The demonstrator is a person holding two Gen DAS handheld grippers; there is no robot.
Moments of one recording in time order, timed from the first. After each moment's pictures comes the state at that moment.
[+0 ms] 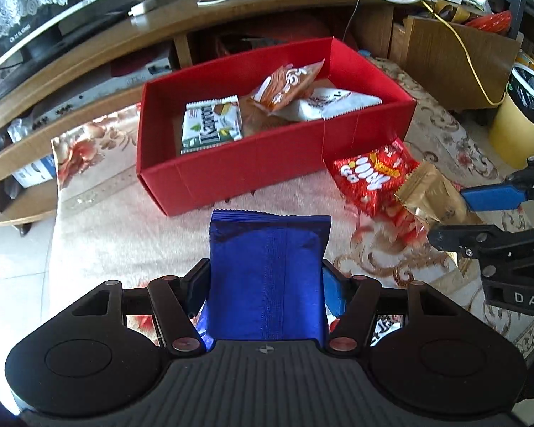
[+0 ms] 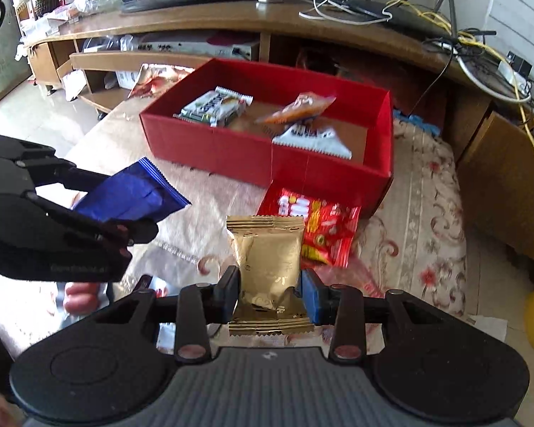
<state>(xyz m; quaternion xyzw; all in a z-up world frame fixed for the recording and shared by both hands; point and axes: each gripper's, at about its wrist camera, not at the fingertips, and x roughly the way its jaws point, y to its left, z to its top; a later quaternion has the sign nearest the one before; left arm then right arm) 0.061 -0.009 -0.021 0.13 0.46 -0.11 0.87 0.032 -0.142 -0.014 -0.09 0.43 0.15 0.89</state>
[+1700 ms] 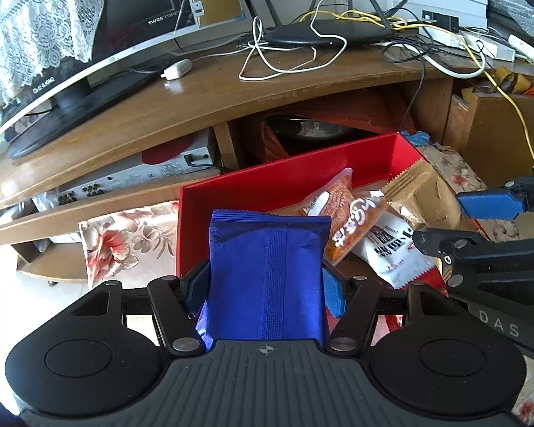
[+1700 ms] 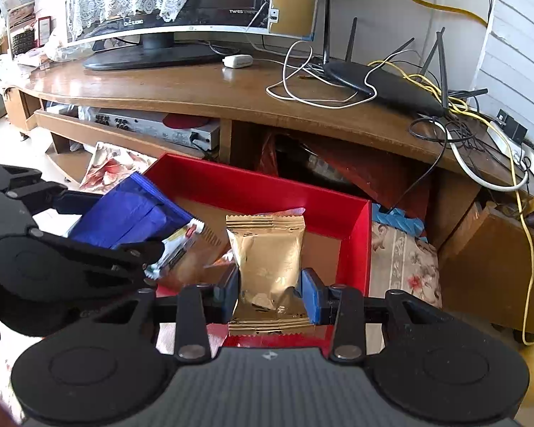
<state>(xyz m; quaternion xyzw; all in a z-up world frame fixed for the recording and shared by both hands) 0.159 -0.021 0.015 0.13 0.39 -0.05 0.91 0.148 -0.128 0.021 -0.09 0.36 0.12 0.92</state>
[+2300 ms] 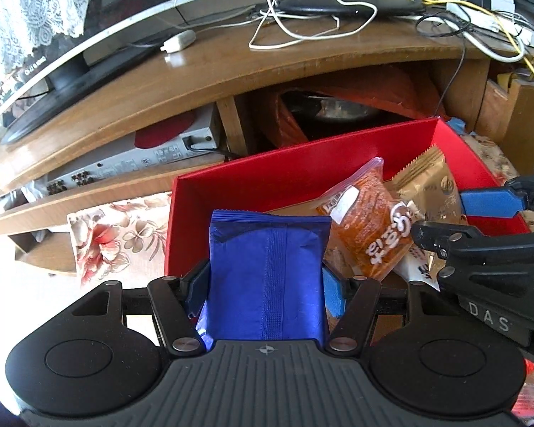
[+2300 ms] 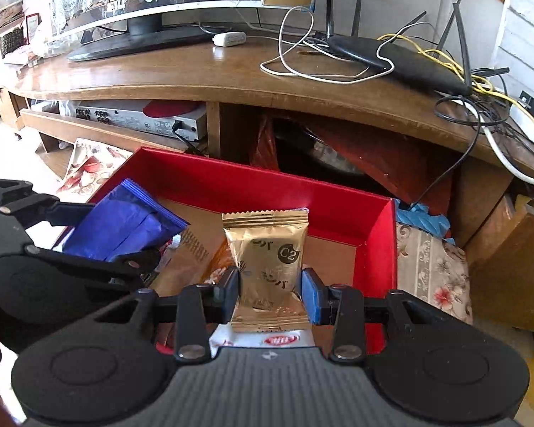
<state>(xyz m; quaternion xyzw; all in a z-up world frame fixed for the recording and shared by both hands) 0.204 -0.022 -0.018 0.13 0.42 -0.02 0.90 0.203 -0.125 -0.011 -0.07 0.38 0.13 0.91</state>
